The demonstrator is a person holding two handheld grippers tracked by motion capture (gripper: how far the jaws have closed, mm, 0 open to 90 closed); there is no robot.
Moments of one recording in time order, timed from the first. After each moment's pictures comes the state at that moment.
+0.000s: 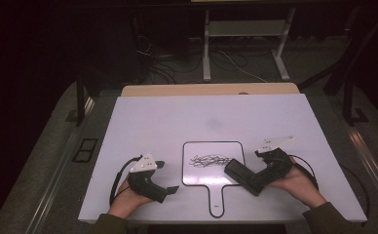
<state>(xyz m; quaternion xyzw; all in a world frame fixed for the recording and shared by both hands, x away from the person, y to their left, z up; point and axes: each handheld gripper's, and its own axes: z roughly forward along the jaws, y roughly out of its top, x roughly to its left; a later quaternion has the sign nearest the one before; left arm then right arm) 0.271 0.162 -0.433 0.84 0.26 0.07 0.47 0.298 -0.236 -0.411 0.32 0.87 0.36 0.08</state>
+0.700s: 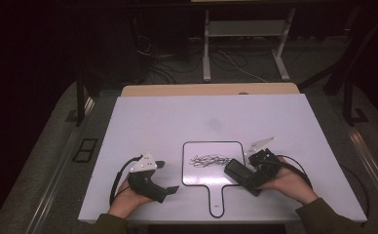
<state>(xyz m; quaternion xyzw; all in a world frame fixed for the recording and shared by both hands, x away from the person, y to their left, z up) 0.271 0.162 -0.433 0.84 0.26 0.07 0.47 0.299 -0.210 -0.417 0.32 0.90 0.28 0.06</state>
